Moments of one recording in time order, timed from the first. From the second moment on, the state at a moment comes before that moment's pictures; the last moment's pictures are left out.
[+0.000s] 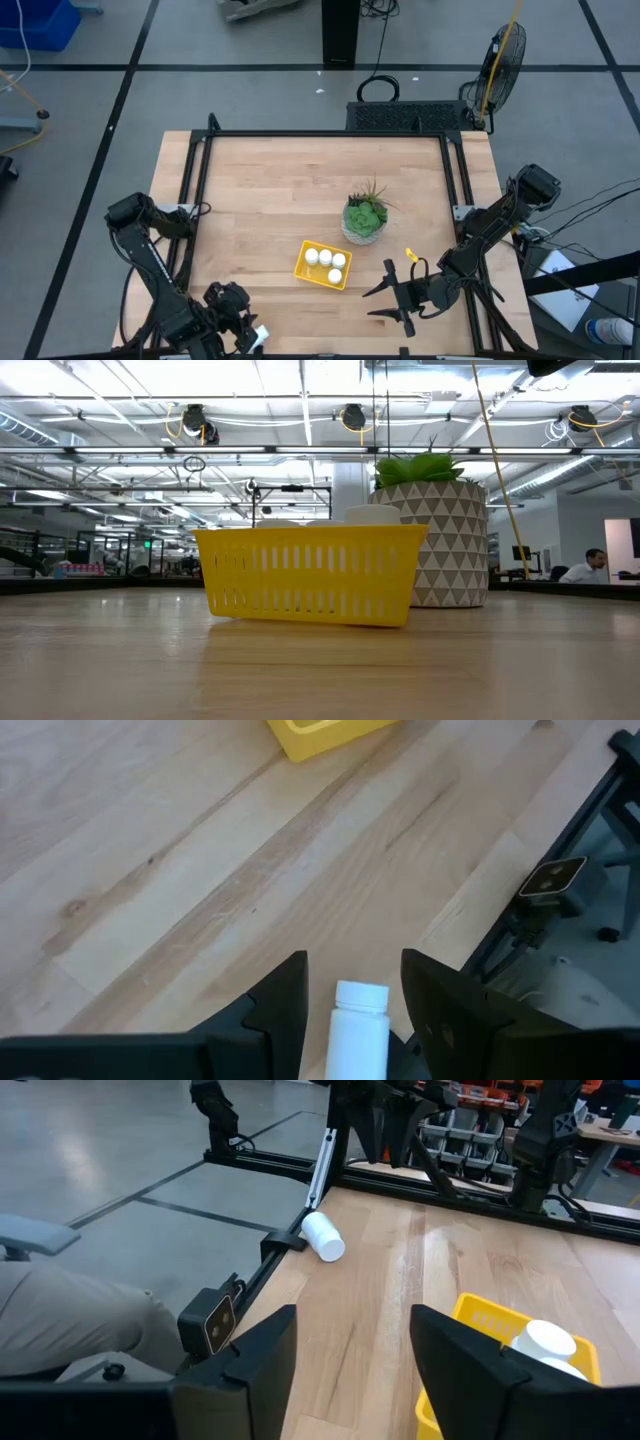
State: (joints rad) left arm -0.99 1.77 1.48 -1.11 -0.50 -1.77; right arm 0.80 1.46 0.67 0.51 0.52 0.09
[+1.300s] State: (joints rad) left arm -0.96 1.77 1.48 -1.10 -0.68 -1.65; right arm 0.80 1.46 0.67 0.51 0.52 0.09
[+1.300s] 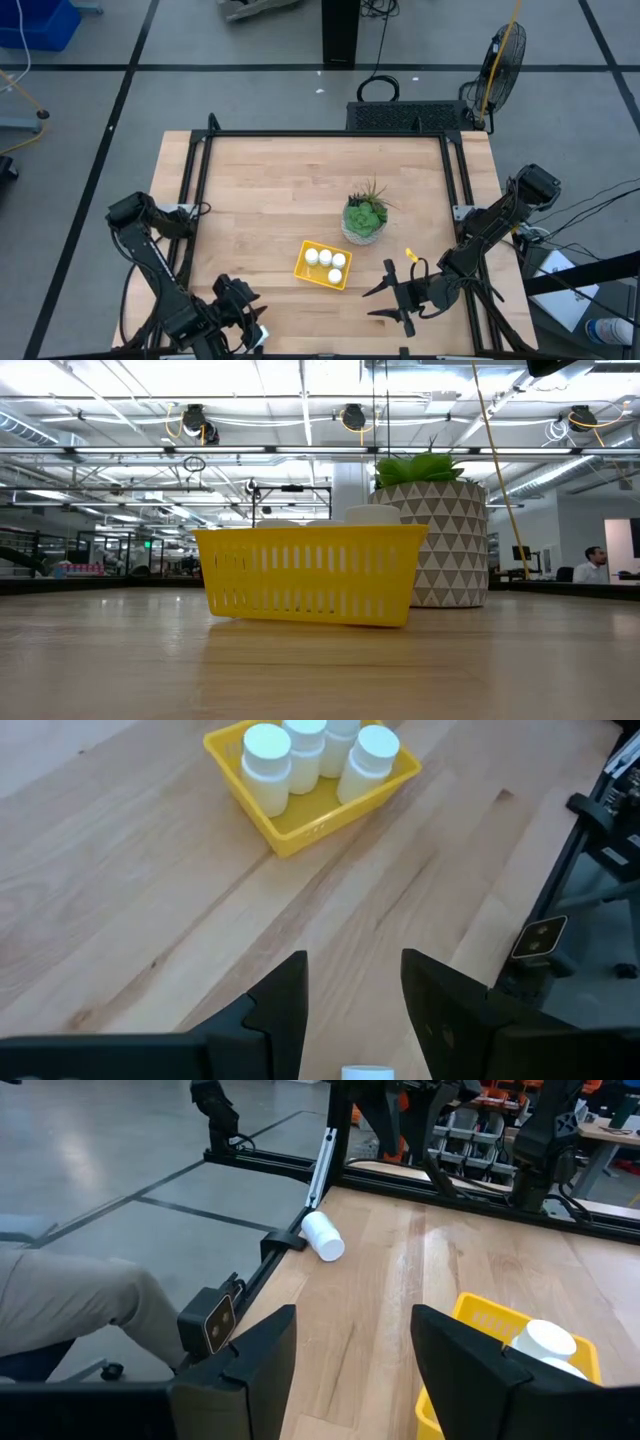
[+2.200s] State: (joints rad) left arm -0.96 1.77 1.48 -1.10 -0.71 -1.65; right arm 0.83 1.46 0.29 1.15 0.69 0.04
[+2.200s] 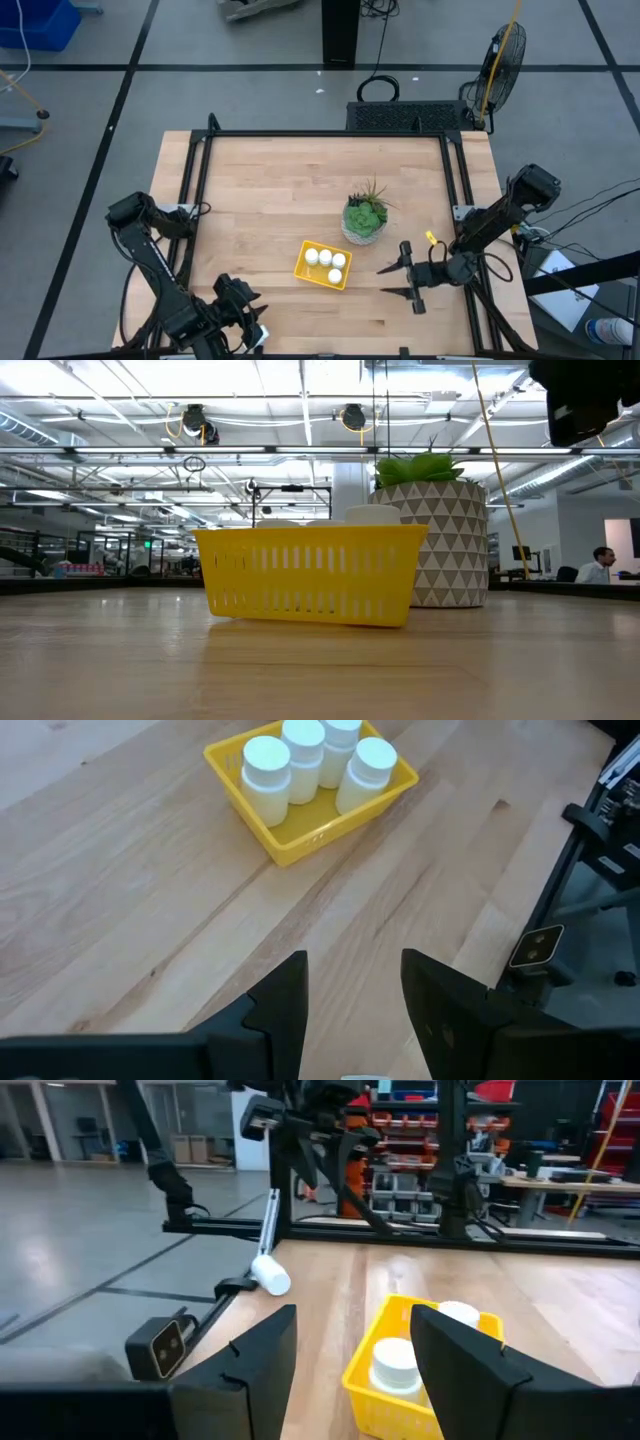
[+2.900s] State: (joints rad) left arm -0.96 1.77 1.48 -1.10 -0.70 -1.63; right arm 0.93 0.99 0.18 0.90 0.76 -0.03
